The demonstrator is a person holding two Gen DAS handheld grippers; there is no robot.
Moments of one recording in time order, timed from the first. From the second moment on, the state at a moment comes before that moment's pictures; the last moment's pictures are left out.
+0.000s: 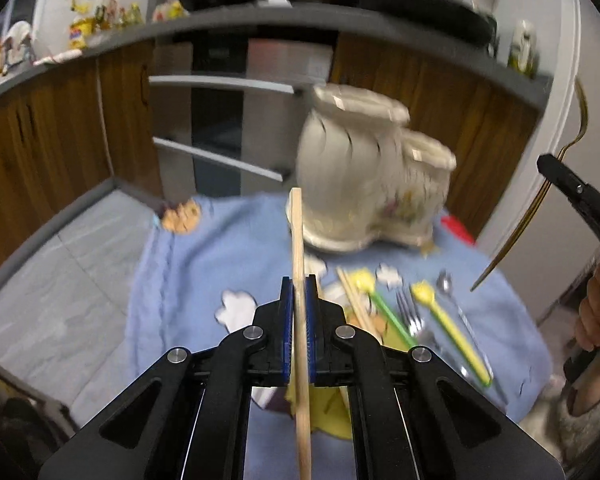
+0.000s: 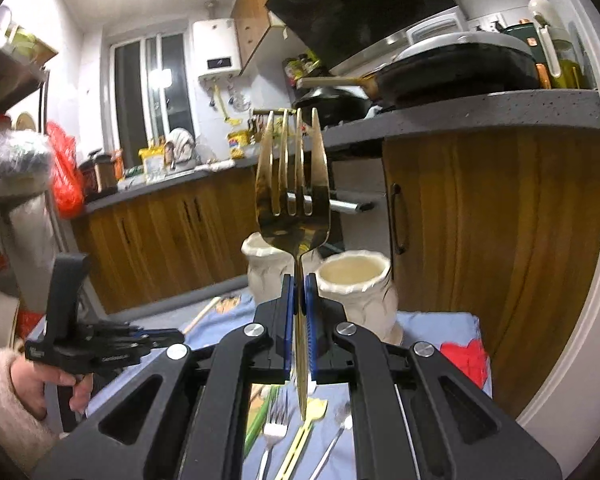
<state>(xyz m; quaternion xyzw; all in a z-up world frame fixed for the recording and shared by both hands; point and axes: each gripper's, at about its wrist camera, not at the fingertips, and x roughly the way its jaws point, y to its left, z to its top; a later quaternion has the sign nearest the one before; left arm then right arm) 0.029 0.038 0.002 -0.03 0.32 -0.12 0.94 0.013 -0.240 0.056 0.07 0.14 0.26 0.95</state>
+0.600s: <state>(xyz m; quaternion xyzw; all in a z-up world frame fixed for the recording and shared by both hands) 0.091 0.013 0.099 -0.07 0.13 -0.16 0.98 0.072 -0.238 0.114 0.09 0.06 0.22 0.97</state>
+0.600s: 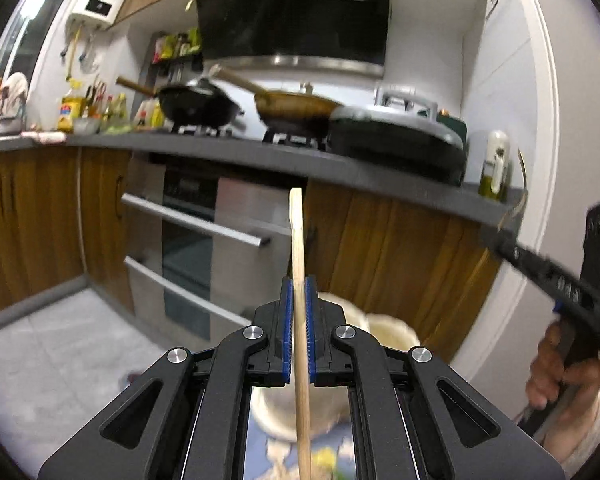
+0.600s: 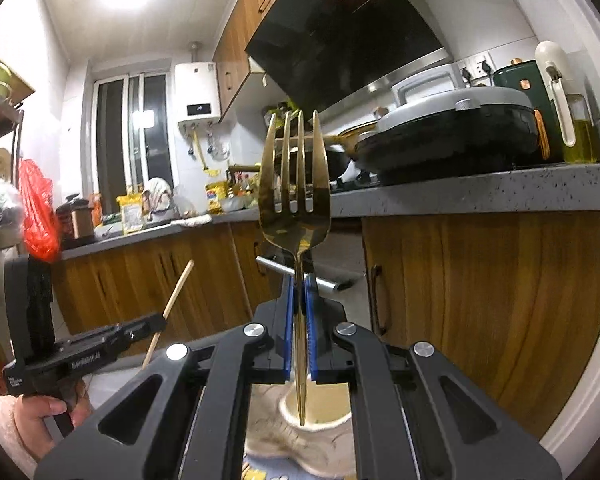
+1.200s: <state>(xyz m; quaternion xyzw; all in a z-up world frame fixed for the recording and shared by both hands) 0.167 -0.029 0.095 -0.04 0.06 -0.10 0.99 0.121 -0.242 0.064 0.11 0.14 0.21 0.96</state>
